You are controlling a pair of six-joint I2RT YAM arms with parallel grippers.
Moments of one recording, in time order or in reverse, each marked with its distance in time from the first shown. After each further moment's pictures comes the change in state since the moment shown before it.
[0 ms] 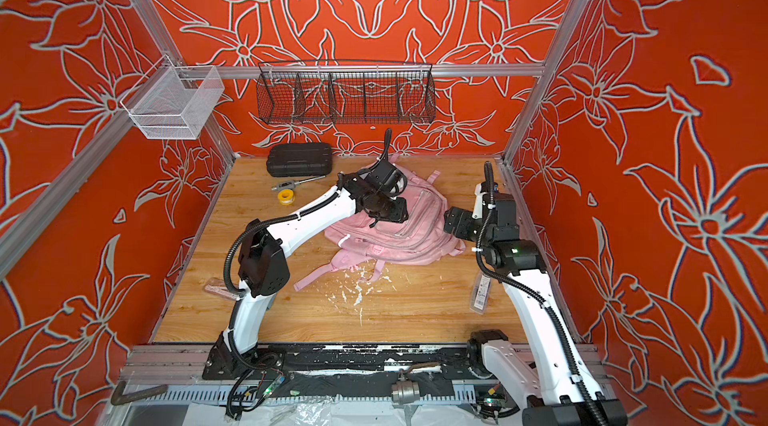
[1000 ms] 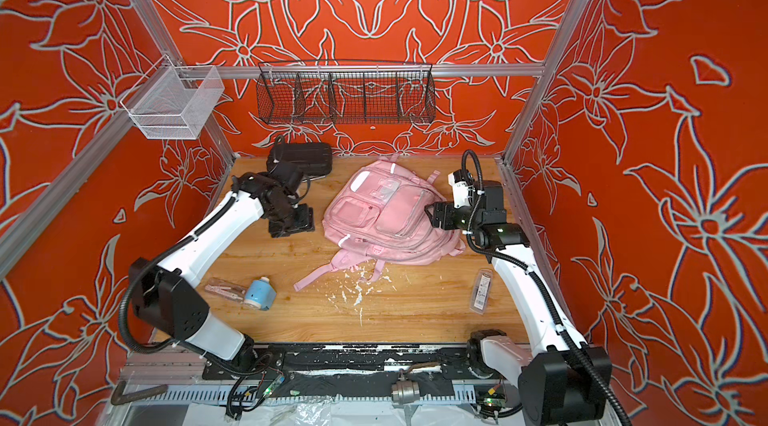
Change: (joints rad) left arm 0.450 -0.645 -0.650 -0.386 -0.119 -0.025; right arm 0.015 0.168 0.008 0.219 -0.299 -0.220
